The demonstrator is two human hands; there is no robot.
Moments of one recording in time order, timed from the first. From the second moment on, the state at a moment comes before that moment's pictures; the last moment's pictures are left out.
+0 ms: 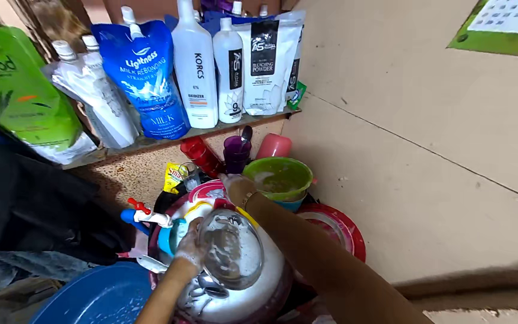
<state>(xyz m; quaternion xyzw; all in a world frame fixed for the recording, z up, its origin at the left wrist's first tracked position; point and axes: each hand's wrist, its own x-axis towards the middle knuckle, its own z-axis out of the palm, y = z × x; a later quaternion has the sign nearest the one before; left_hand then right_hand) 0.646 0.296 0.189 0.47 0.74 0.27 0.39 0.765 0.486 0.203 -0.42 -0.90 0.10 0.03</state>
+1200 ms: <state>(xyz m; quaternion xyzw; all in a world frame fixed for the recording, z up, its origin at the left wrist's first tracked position) 0.631 0.303 0.182 0.43 0.72 0.31 0.46 1.042 0.409 0.229 -0.75 -0.63 0.15 0.13</state>
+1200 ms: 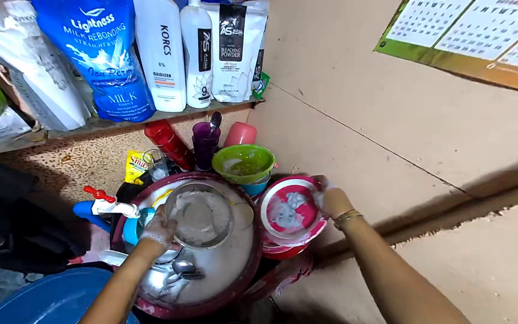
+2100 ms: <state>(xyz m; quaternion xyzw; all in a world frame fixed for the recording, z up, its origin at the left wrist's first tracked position) 0.609 0.226 0.140 0.60 0.75 0.25 0.09 0.968 0.573 0.244 -0.58 -0.71 0.35 0.21</state>
